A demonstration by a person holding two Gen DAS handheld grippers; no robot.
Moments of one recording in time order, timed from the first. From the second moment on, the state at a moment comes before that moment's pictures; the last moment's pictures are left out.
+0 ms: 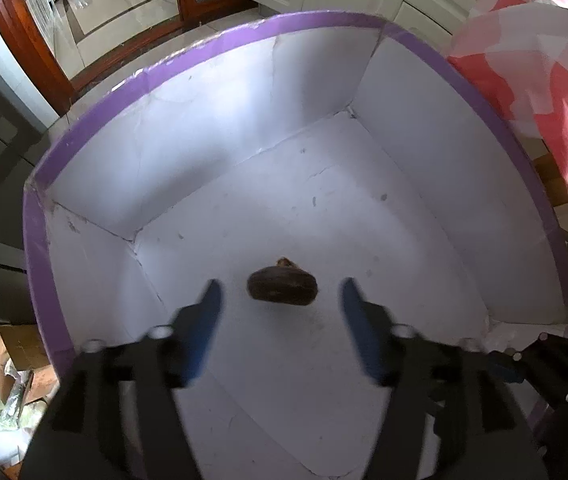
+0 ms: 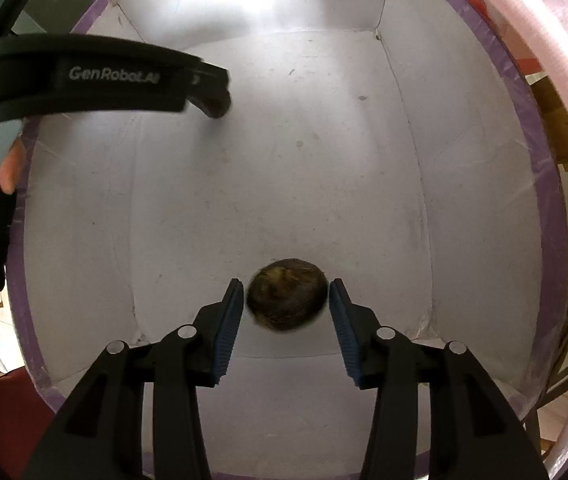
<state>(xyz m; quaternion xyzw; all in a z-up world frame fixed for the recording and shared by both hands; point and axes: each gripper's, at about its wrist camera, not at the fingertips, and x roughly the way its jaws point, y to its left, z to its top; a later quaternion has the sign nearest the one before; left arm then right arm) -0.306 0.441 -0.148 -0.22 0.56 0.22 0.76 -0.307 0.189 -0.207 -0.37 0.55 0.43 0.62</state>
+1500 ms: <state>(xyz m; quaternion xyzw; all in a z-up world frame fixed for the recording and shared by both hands) 0.098 0.015 0.032 -0.12 0.36 -0.06 0.92 0.008 -0.365 -0.011 0.13 0.36 0.02 0.92</state>
